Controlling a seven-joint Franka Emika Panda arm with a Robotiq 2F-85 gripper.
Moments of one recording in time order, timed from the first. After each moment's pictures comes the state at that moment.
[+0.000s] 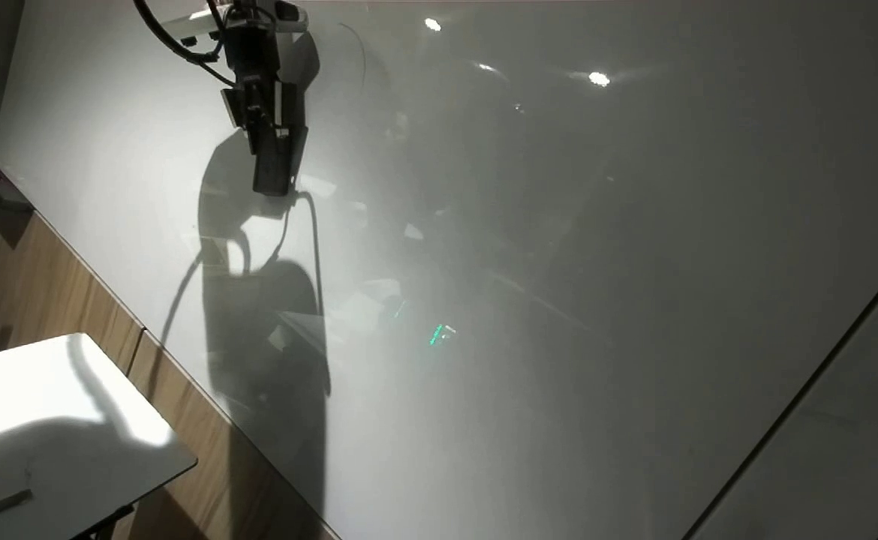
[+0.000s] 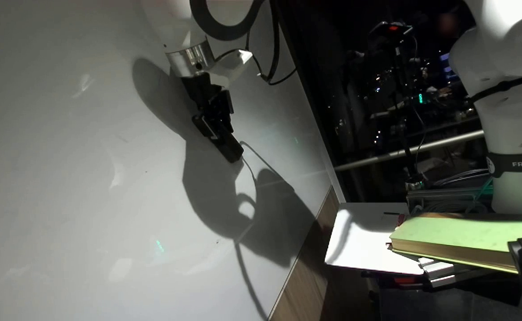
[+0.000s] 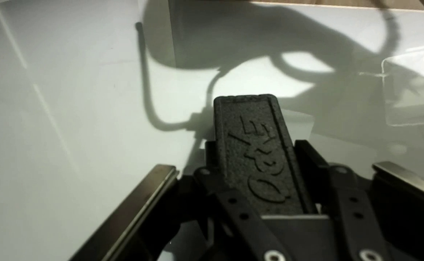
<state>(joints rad) 0.15 -0.08 0.19 -1.96 -0.53 2.02 0.55</state>
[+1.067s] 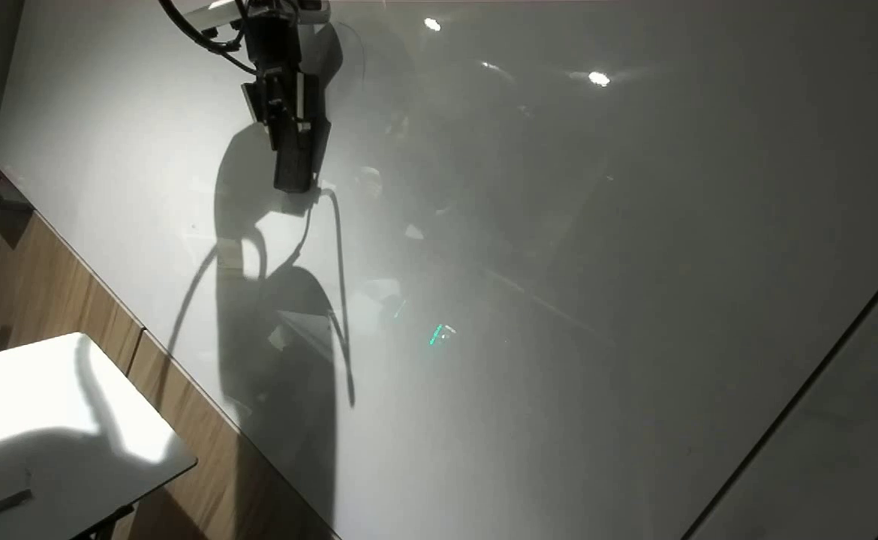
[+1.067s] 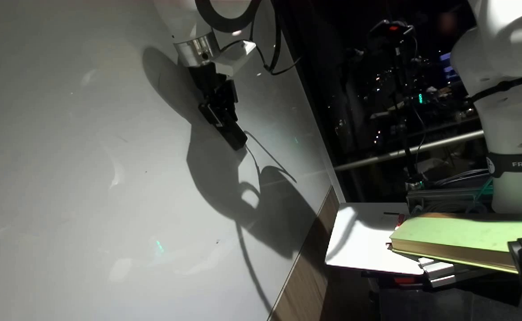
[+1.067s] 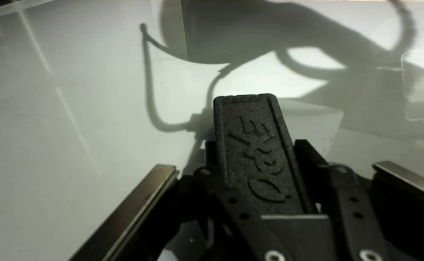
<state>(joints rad) 0.12 -0.13 0.17 -1.96 -0.53 1.99 0.51</state>
